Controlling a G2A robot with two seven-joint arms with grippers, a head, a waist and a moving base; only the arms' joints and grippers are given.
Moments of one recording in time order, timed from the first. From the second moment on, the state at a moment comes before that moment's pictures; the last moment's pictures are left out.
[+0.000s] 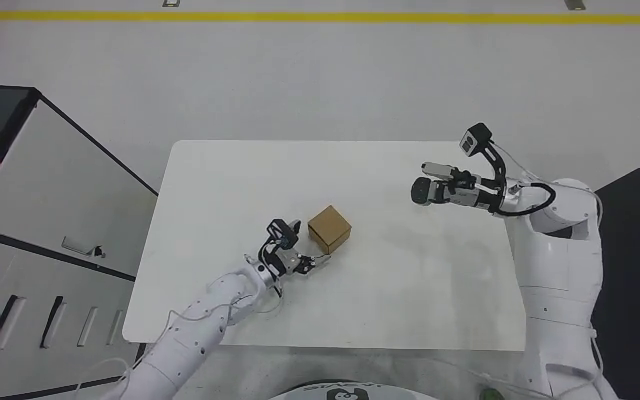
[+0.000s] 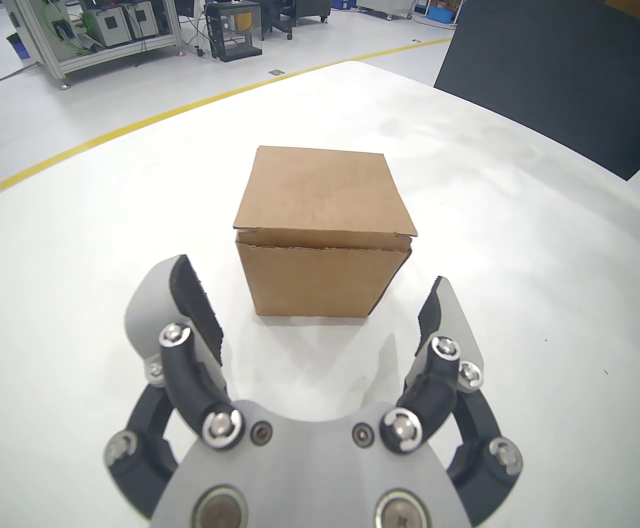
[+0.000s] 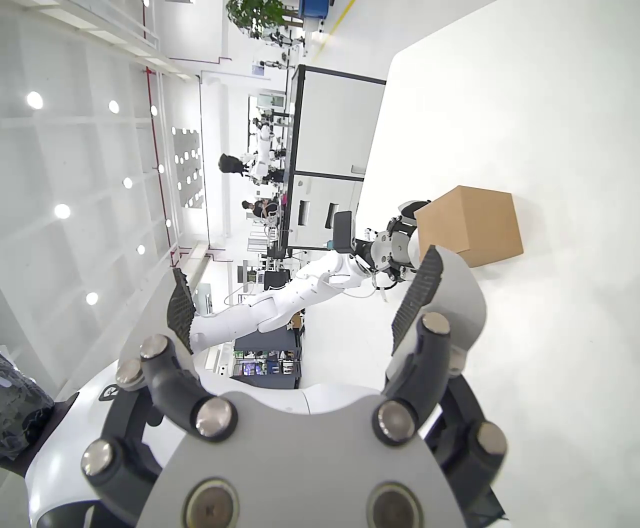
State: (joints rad) left arm 1.36 -1.15 -0.90 -1.28 1.28 -0.35 0.28; right arm -1.19 -1.28 1.72 -1.48 0.13 0.03 1.47
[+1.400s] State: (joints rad) left arm 1.32 -1.18 -0.93 -1.26 1.24 -0.46 0.29; right arm -1.19 -1.28 1.72 -1.48 0.13 0.03 1.47
